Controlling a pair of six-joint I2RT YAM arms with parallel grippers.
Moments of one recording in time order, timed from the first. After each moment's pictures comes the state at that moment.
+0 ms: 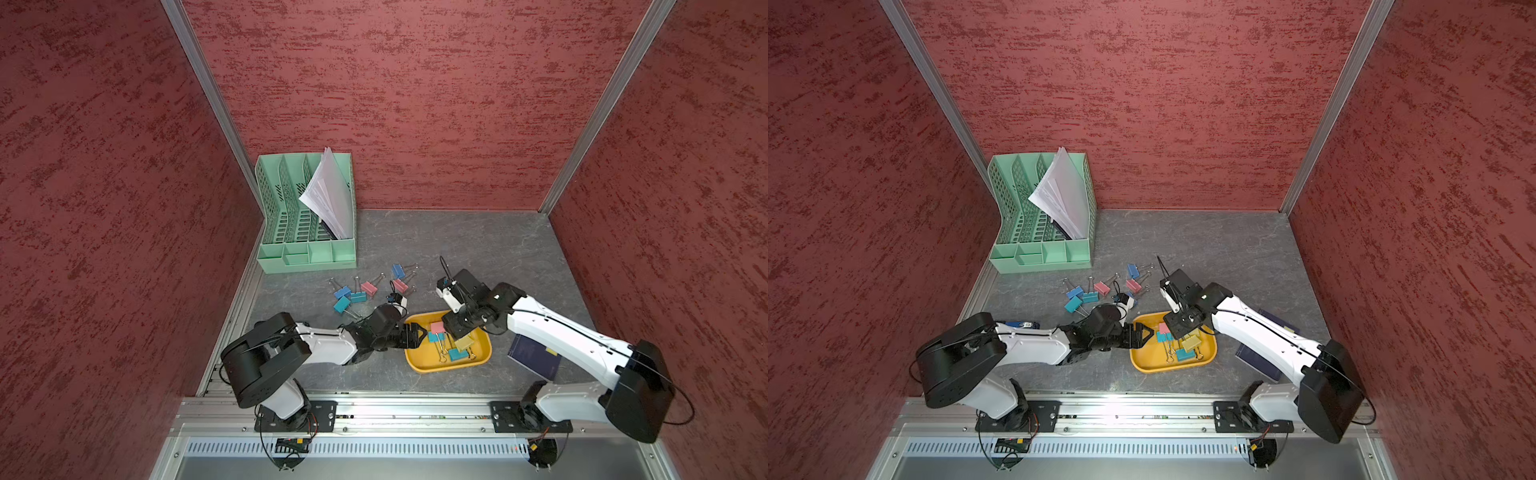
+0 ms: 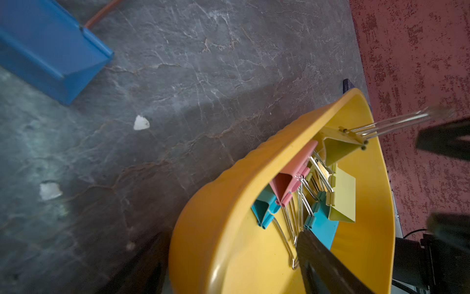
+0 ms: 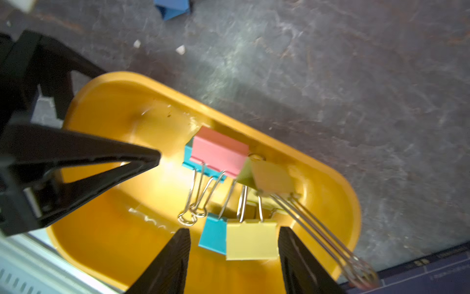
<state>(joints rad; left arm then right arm) -0.91 1.56 0.51 0.35 0.14 -0.84 0.77 1.32 1.00 -0.91 -0.01 0.22</state>
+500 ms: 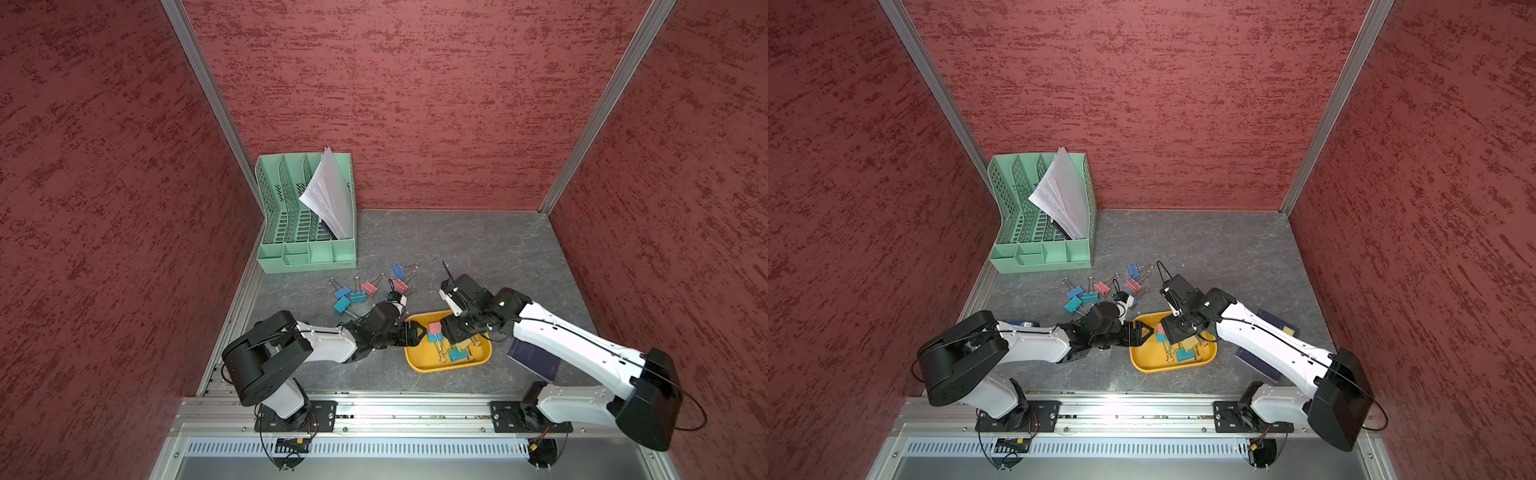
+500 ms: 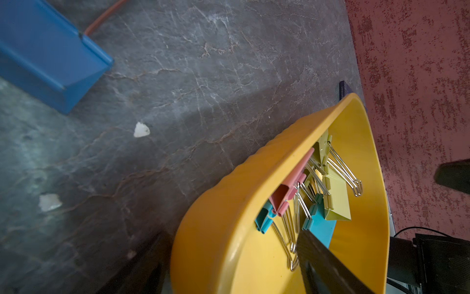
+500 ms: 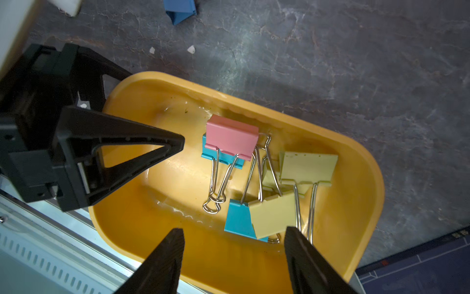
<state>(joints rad) -0.88 1.57 0.52 0.36 0.18 -0.83 0.80 1.28 1.00 -0.94 0.02 0.36</state>
